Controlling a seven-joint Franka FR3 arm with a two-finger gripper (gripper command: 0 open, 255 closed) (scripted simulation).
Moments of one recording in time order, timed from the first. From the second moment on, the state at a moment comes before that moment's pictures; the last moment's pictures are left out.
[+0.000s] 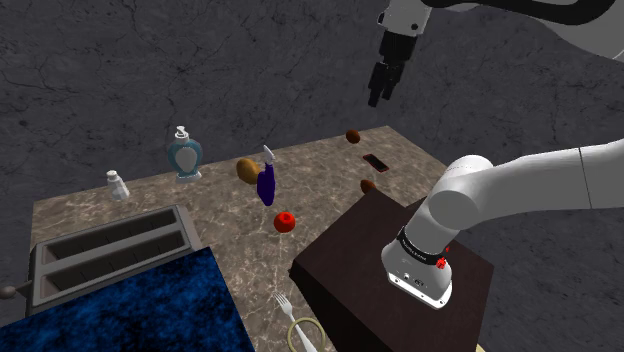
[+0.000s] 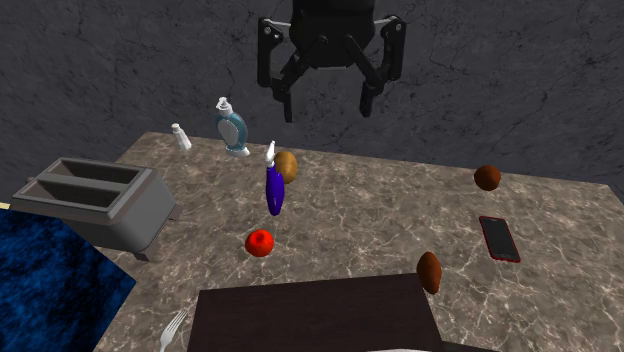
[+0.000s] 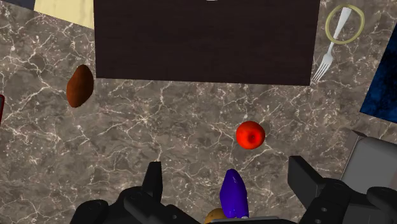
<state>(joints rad) -0.01 -0.80 -0.05 -2.38 -0.02 1.51 -0.12</state>
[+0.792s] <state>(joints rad) 0.01 -0.57 0.04 -2.48 0.03 1.87 0.03</state>
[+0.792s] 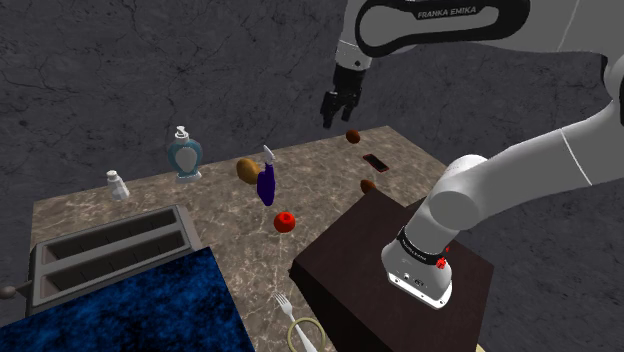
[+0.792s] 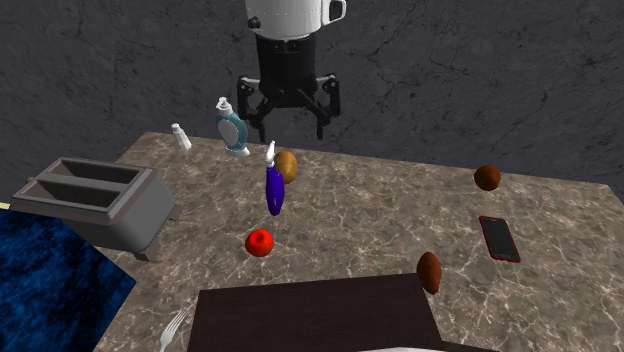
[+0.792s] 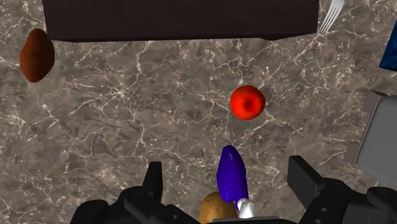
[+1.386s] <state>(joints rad) 0.01 -0.28 0.10 -2.44 0.04 2.16 0.16</state>
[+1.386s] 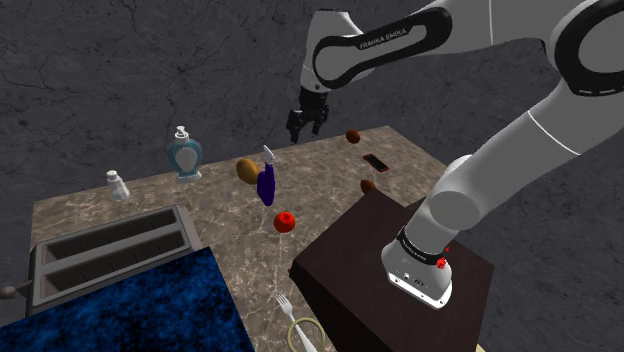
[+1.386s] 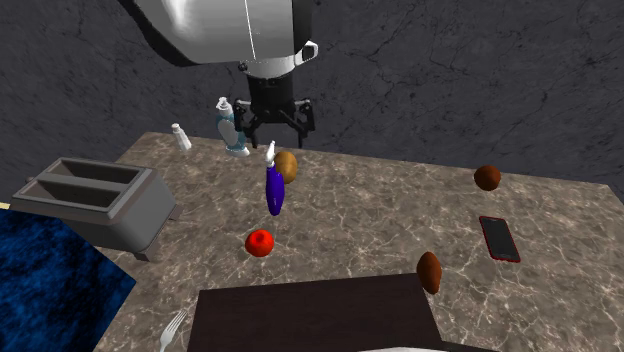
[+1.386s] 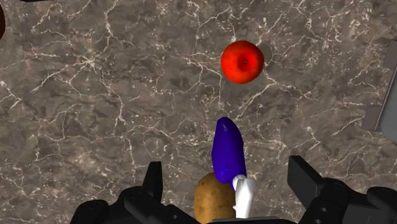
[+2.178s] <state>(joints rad) 0.03 0.14 0.14 -2.26 -0.05 2.43 0.35</state>
